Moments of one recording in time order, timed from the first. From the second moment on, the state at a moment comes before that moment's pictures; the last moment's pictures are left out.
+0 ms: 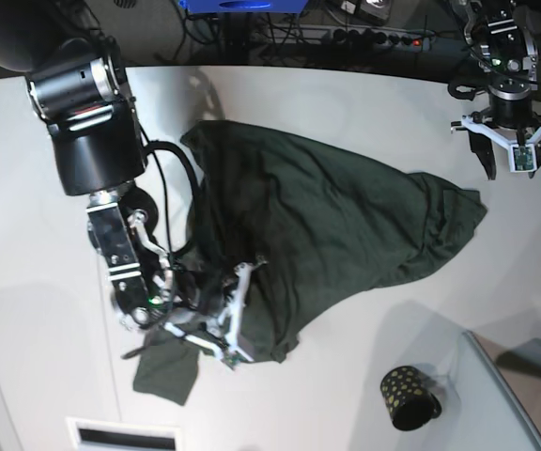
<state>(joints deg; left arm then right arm) 25.1 -6.8 -31.9 91.9 11.0 -9.1 5.9 24.4 -2.9 -14.7 63.2 7.5 26.5 -49.3</state>
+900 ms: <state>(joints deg) 26.6 -6.4 -32.6 92.7 11.2 -9.1 5.9 38.3 -5.5 -41.9 61.7 17.6 32.4 -42.7</state>
